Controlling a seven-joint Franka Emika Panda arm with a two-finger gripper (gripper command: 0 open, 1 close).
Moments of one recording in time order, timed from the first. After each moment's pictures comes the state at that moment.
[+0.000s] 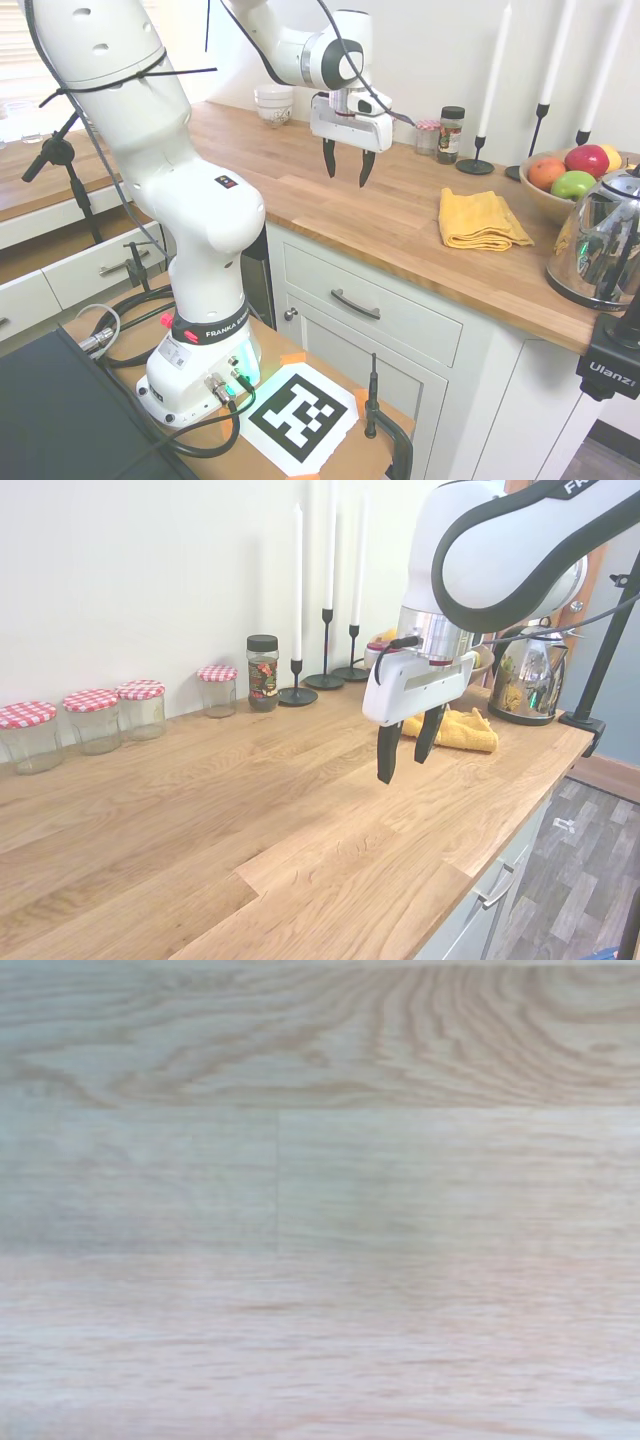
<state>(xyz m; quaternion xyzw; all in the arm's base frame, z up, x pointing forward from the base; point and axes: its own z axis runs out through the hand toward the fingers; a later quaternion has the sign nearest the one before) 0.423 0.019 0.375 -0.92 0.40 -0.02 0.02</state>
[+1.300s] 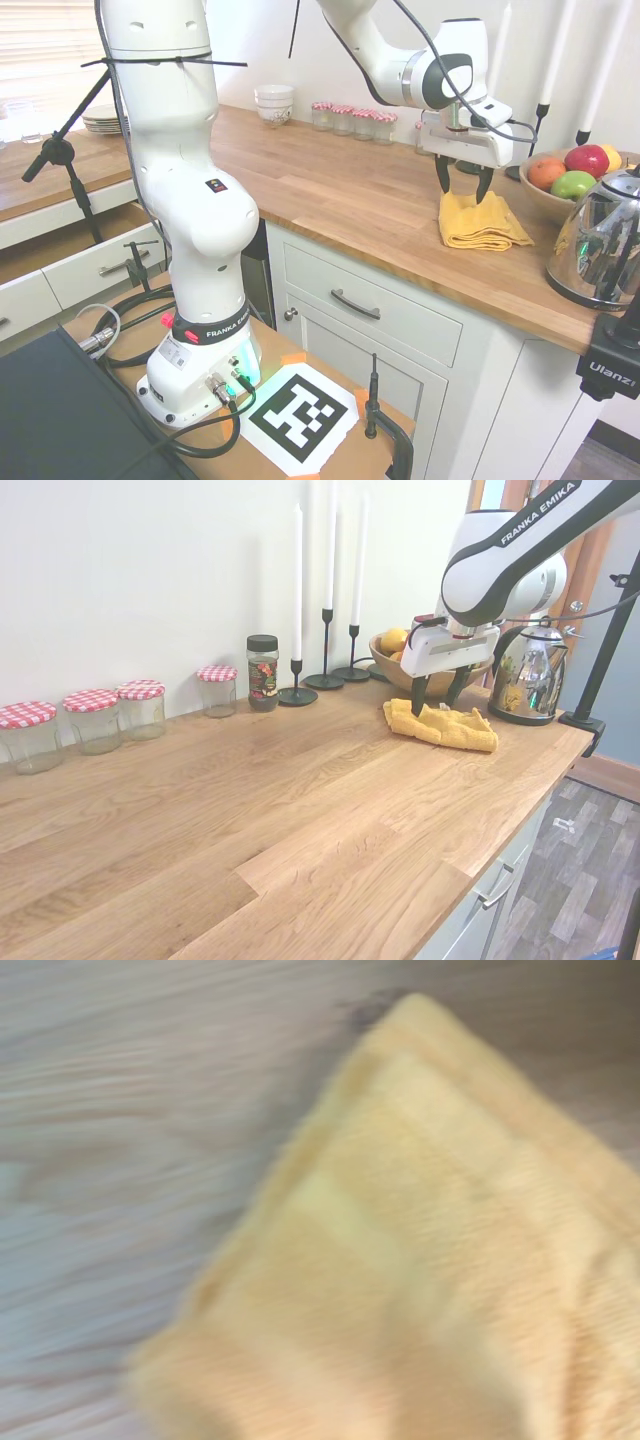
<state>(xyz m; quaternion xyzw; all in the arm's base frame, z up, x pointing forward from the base) 0.489 -0.213 0.372 -0.85 0.51 -0.12 -0.02</state>
